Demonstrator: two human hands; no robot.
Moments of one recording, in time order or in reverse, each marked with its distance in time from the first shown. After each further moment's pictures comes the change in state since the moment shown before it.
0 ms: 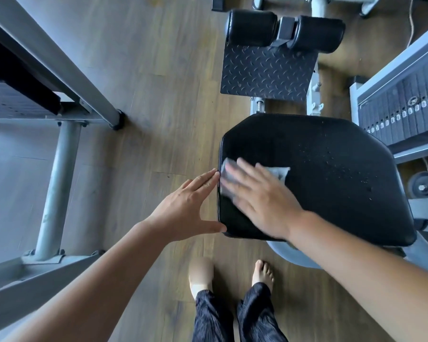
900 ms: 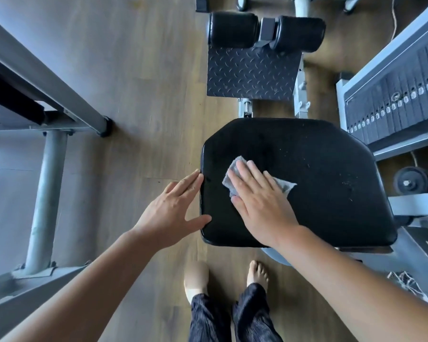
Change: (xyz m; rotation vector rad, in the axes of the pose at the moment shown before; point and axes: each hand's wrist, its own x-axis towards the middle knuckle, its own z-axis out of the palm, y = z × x) left_hand 0.012 0.013 -0.004 0.062 0.095 -0.049; right_hand -0.018 0.008 -0.011 -0.039 -0.084 0.314
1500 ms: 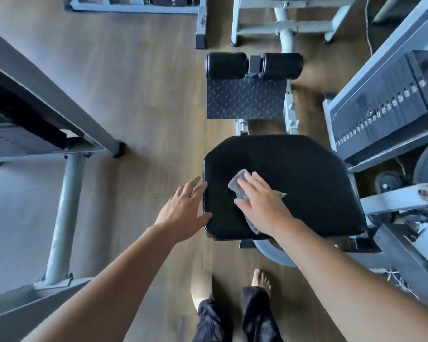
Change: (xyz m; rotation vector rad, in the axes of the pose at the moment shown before) left_hand -0.011 0.034 -0.018 0.078 -0.034 -0.095; right_hand -0.019 0.002 -0.036 0.361 0.005 0.149
